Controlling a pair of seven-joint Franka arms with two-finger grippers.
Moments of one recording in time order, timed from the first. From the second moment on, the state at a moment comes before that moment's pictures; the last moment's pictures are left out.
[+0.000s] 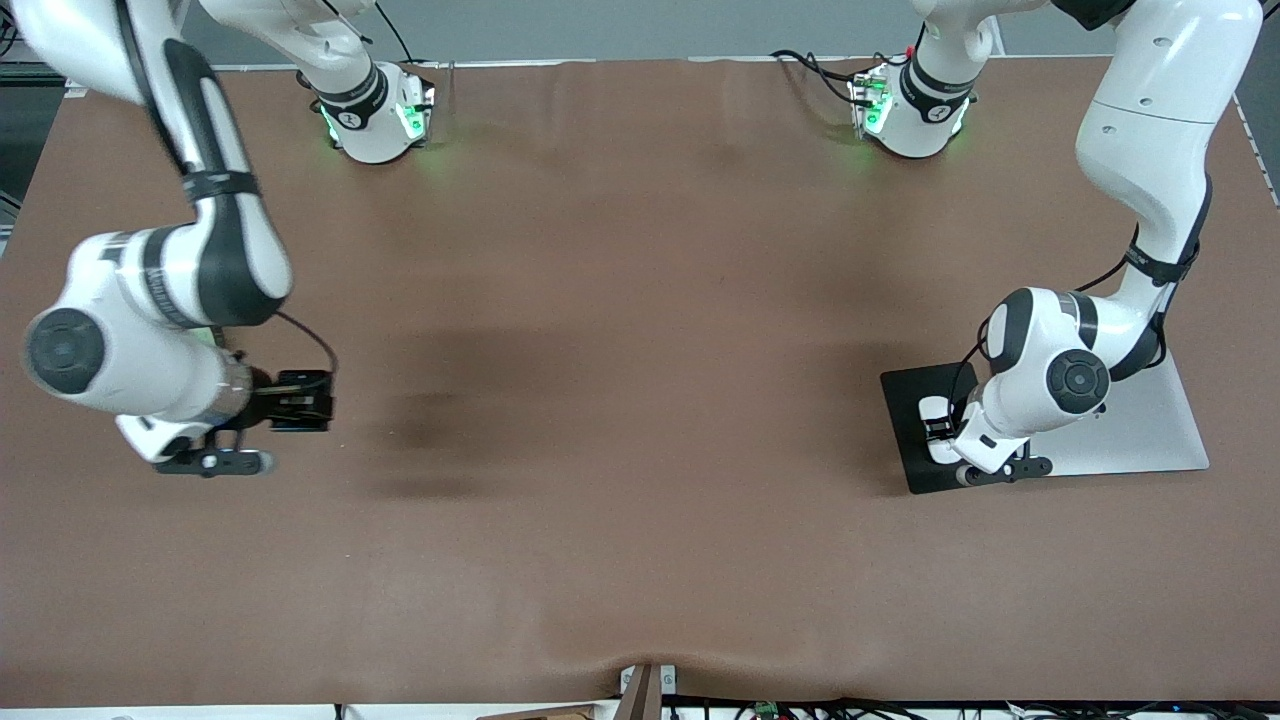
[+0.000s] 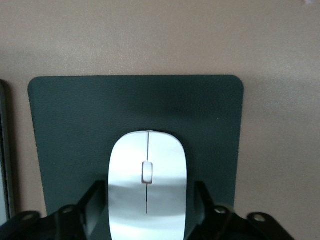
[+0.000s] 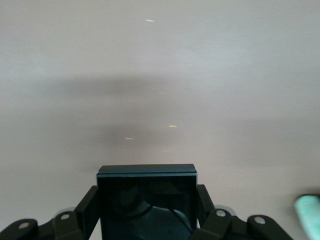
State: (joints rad) left arm 0.13 0.62 -0.22 -1.88 0.18 2.42 -0.31; right arm 0.07 0.39 -0.06 -1.66 0.05 1.93 -0.03
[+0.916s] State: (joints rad) left arm 0.13 0.46 -0.24 -1.79 0.18 2.31 -0.31; right arm -0.19 0.40 -0.06 -2.06 0.05 2.34 -0.30
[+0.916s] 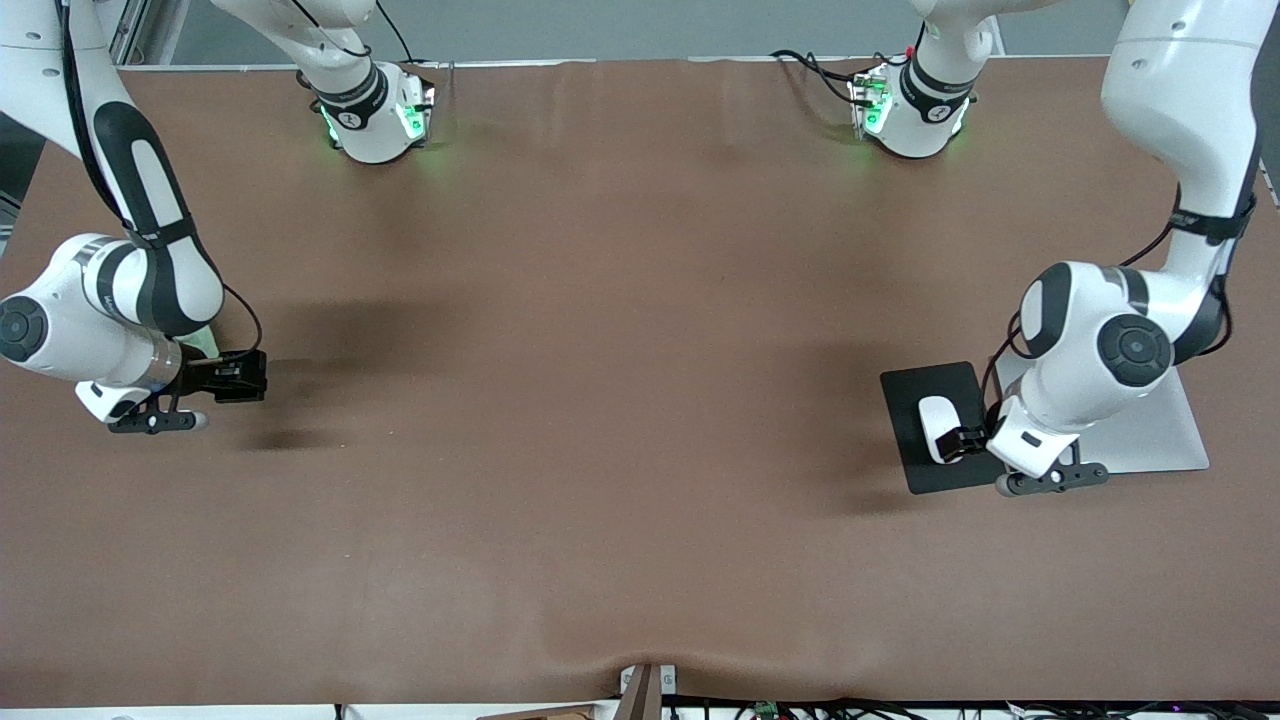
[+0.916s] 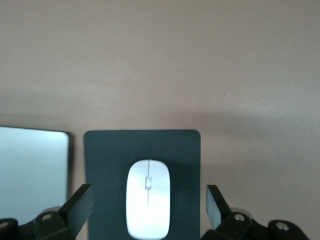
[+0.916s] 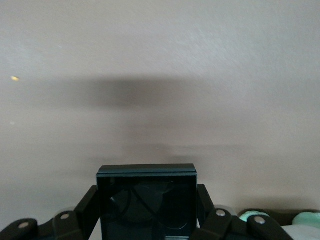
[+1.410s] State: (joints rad) left arm 0.13 0.35 -0.29 -1.58 0.18 1.92 -0.31; right arm -0.23 0.43 -0.07 -2.14 0.03 2.44 -0.30
